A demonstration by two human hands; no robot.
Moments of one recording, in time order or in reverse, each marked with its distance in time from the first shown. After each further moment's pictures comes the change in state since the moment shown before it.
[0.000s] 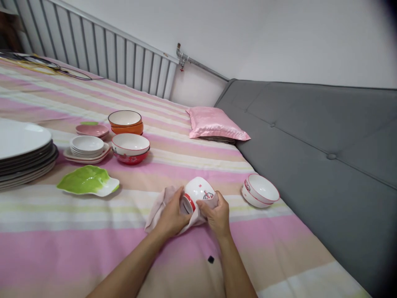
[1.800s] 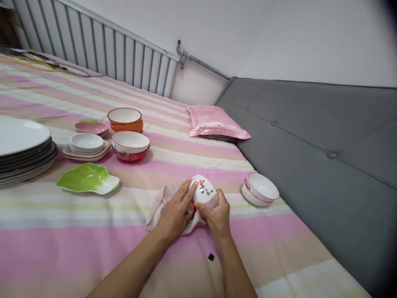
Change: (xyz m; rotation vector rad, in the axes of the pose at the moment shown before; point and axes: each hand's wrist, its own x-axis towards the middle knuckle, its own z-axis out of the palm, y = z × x) left_hand -0.007 0.005 -0.006 0.284 -0.024 0.490; right_hand -0.004 -0.006 -0.002 -0.040 0.013 -0.027
